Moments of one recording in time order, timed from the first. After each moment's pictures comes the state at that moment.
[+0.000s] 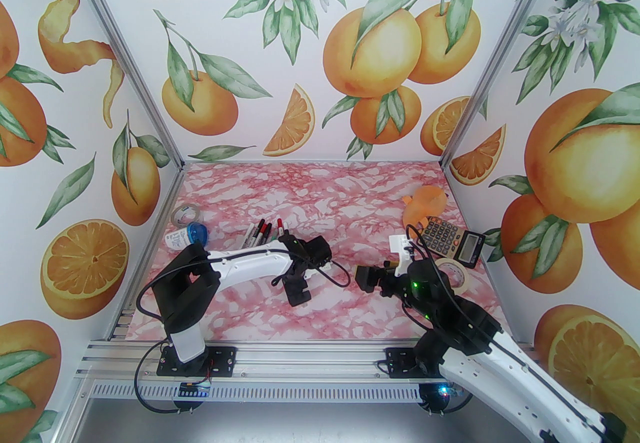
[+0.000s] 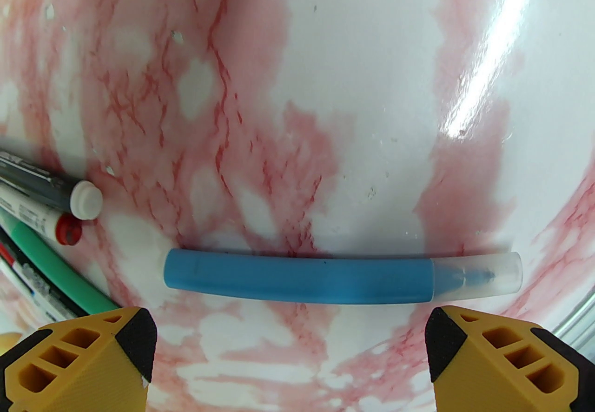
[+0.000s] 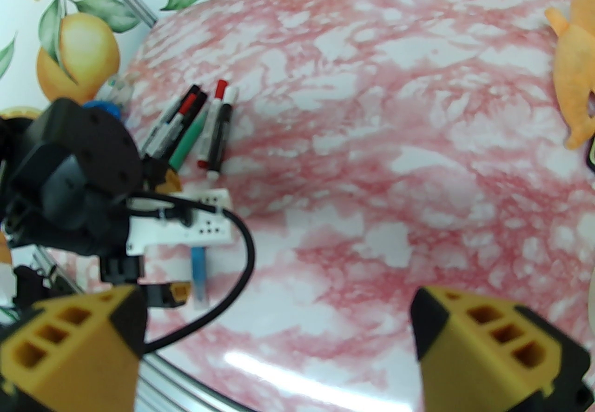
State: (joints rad) left arm -0.97 1.82 1.22 -0.92 -0.18 0.23; right arm 0.70 0.50 0.57 -0.58 0.08 0.58
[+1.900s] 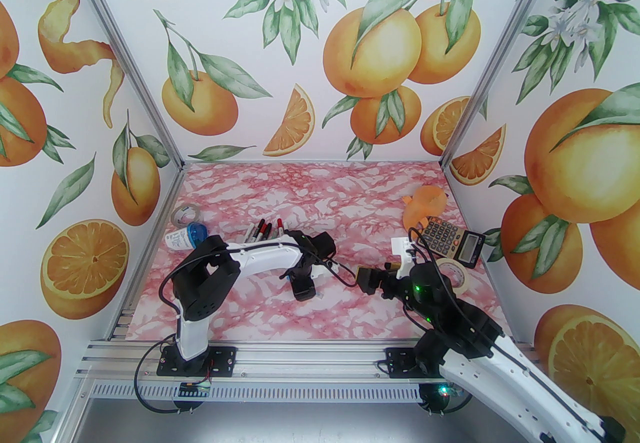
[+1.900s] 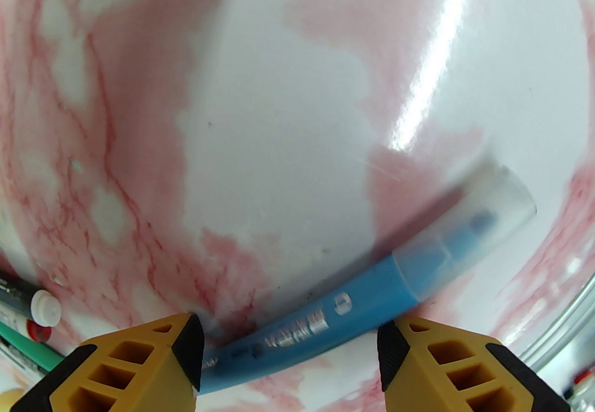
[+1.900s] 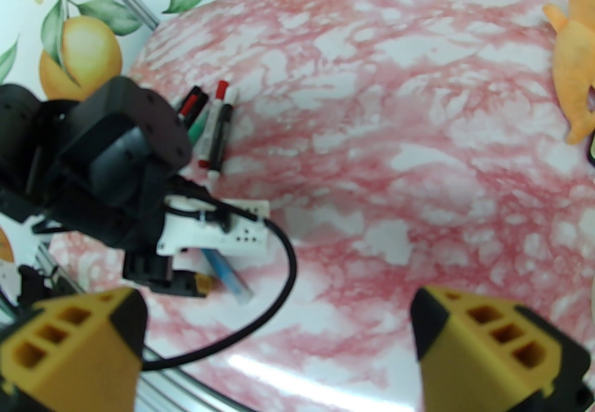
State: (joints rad) left arm -0.94 1.94 1.30 -0.91 -0.02 0.31; right arm 0.70 0.46 0.54 -0.58 0.08 0.59
